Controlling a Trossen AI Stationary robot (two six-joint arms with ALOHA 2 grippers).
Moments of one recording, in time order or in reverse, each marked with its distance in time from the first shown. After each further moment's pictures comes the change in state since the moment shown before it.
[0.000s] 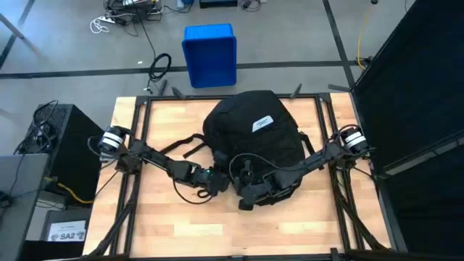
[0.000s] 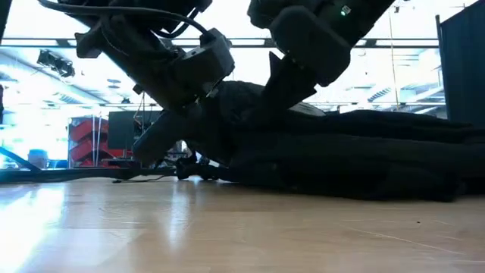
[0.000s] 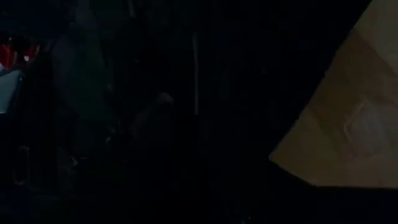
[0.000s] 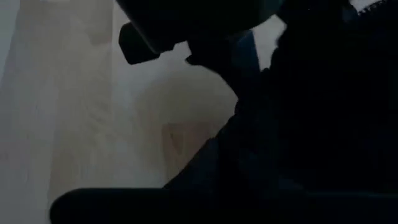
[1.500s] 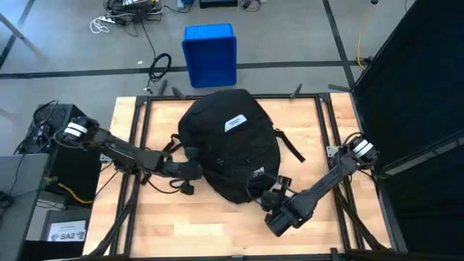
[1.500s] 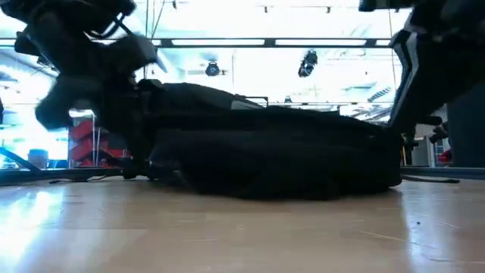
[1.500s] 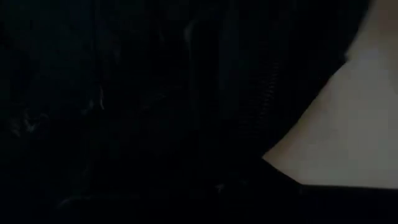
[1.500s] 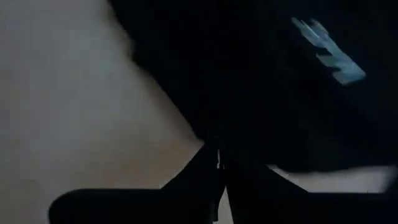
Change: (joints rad) left arm -0.007 -0.480 -0.377 -0.079 0.273 -0.463; right arm 0.282 -0.002 0.085 -0.630 0.051 0.585
